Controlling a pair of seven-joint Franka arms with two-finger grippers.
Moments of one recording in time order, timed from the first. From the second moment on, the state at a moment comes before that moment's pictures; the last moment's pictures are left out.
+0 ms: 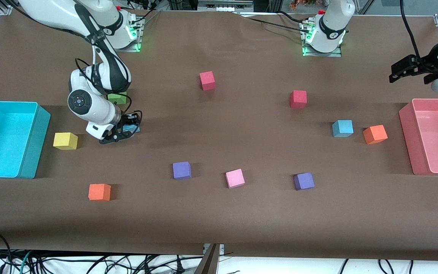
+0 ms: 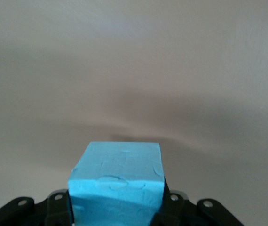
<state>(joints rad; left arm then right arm) -0.04 0.00 0.03 -1.53 0.00 1.39 0.00 0.11 0.33 0.18 -2.07 0.01 2.24 0.03</state>
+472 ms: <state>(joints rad) -0.04 0.00 0.03 -1.53 0.00 1.39 0.00 0.43 0.50 0.18 -1.69 0.06 2.10 0.50</state>
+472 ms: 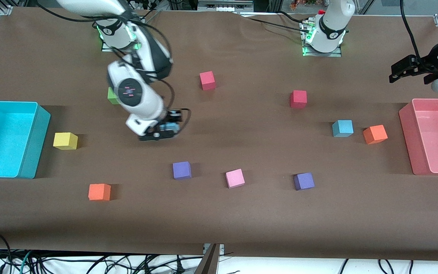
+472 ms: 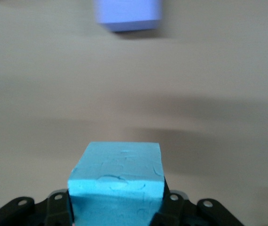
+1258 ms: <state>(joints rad) -0.04 0.00 0.02 -1.53 0.01 1.39 0.00 0.63 0.95 0.14 -1.24 0.00 2.22 0.72</state>
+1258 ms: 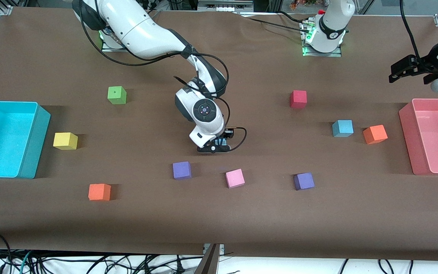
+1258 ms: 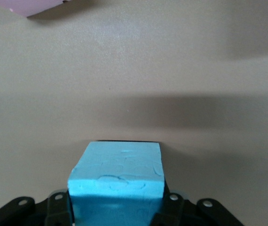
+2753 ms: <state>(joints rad) -0.06 0.34 0.04 -2.02 0.11 2.18 0.03 0.52 0.54 0.14 -1.74 0.40 2.42 -0.08</state>
